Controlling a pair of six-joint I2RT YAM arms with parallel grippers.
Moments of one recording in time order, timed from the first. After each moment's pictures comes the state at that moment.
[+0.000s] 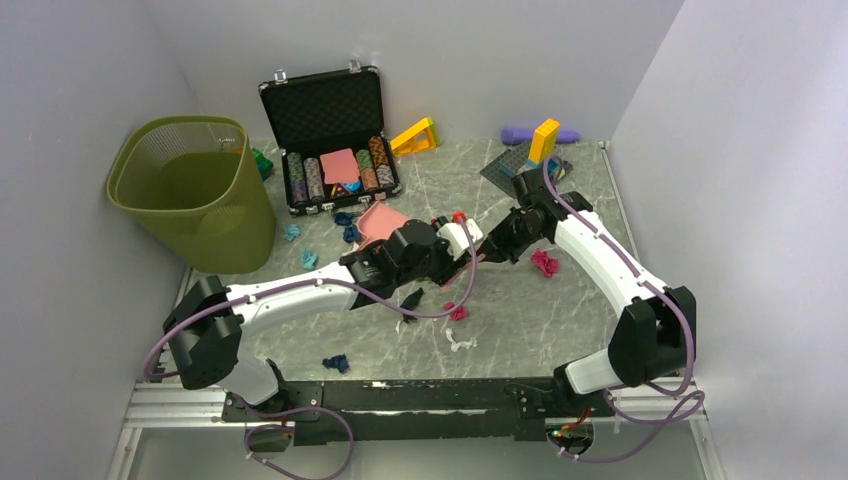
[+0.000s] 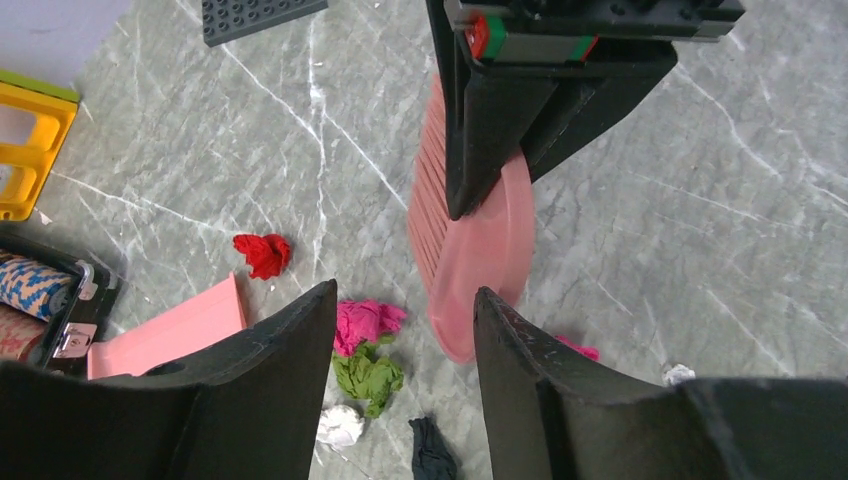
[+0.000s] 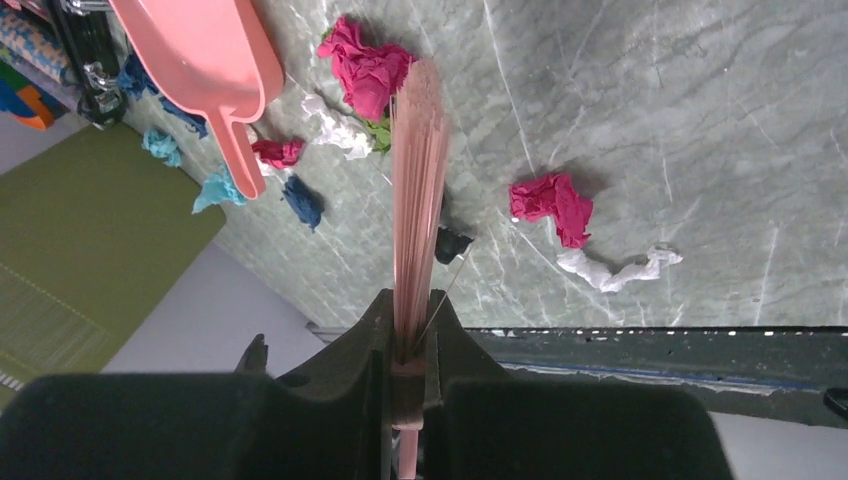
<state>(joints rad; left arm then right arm) -1.01 1.50 1.06 0.04 -0.09 0.16 0.33 1.44 1.18 -0.90 -0.28 1.16</state>
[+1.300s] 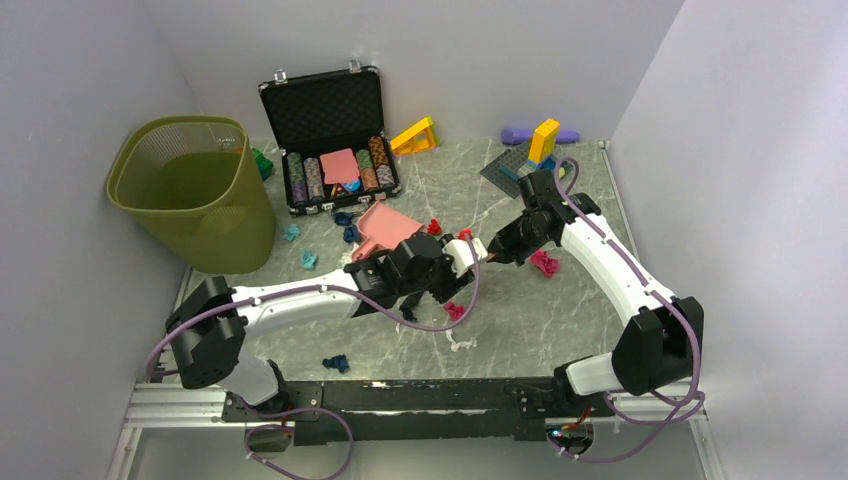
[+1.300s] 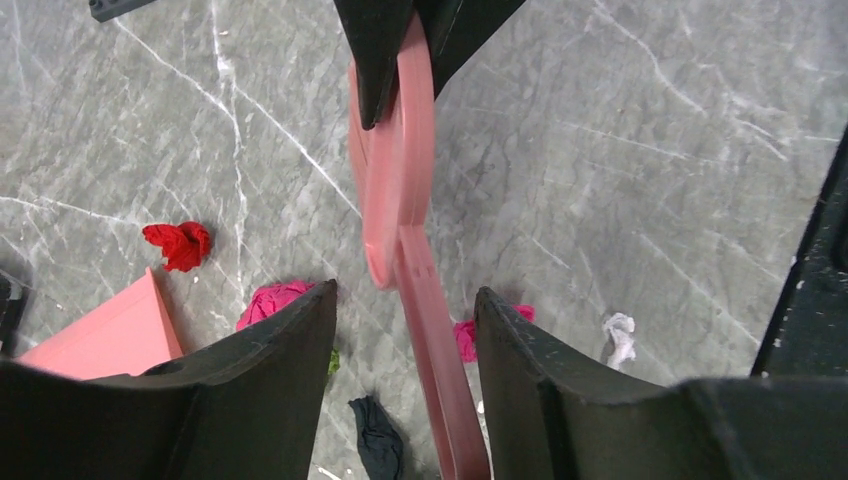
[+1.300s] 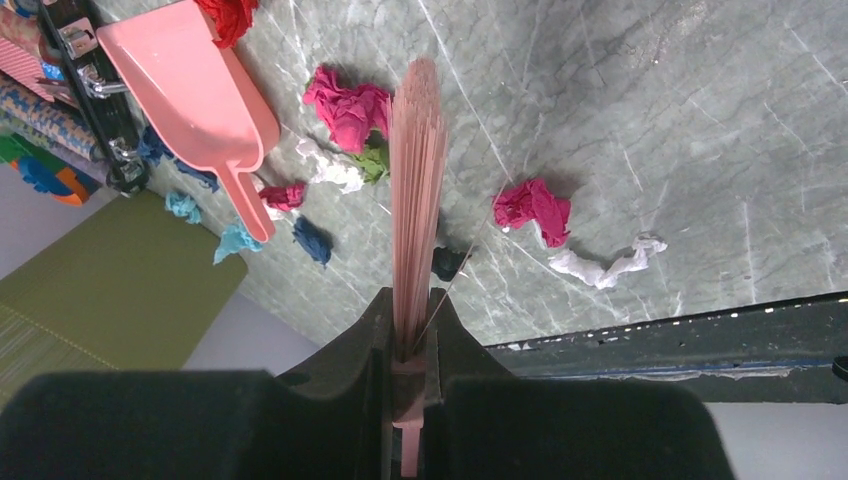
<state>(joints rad) -1.06 1.49 1.01 0.02 -0.02 0.15 0.31 1.39 1.18 -0.97 -0.19 1.28</state>
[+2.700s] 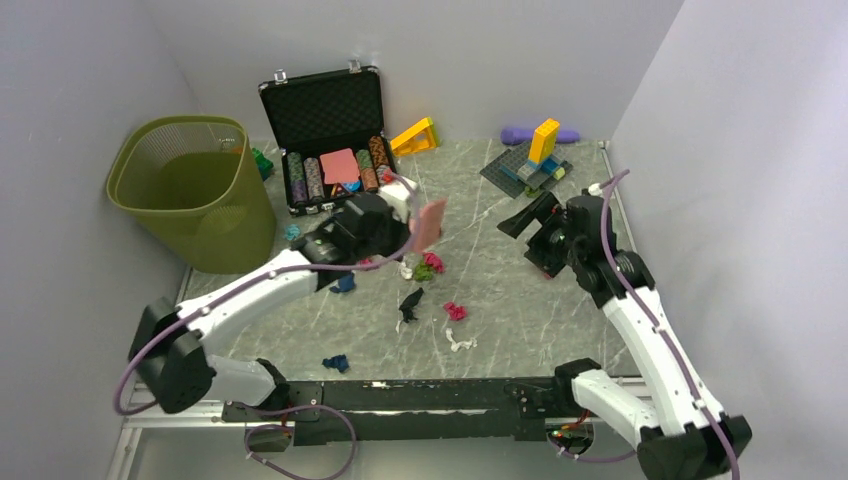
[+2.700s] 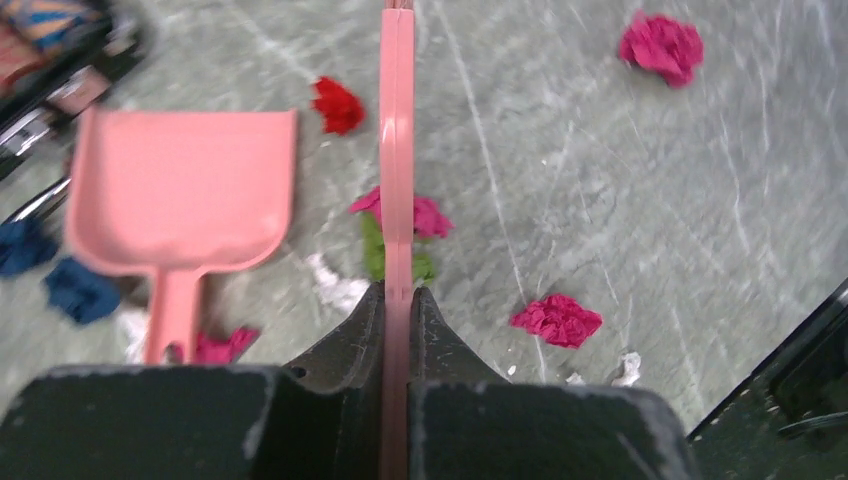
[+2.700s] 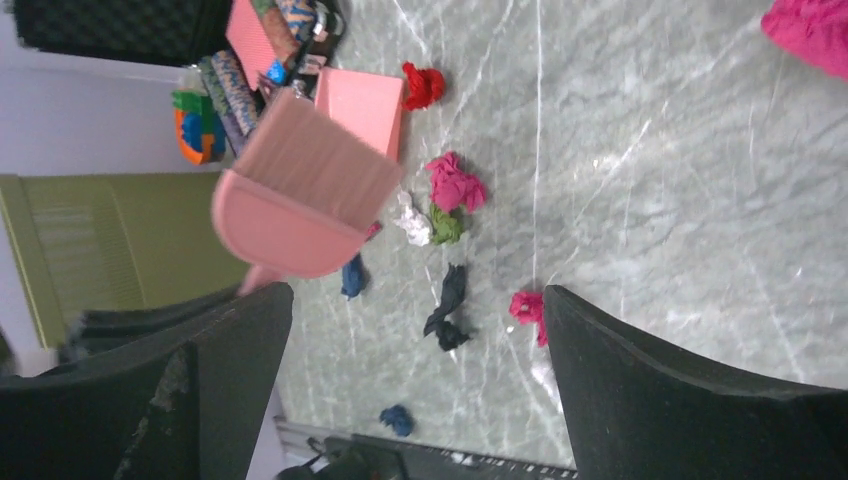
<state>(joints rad) -0.81 1.38 1.05 -0.19 -0.04 -0.19 0.26 0.97 1.01 -0.72 -0.08 0.99</state>
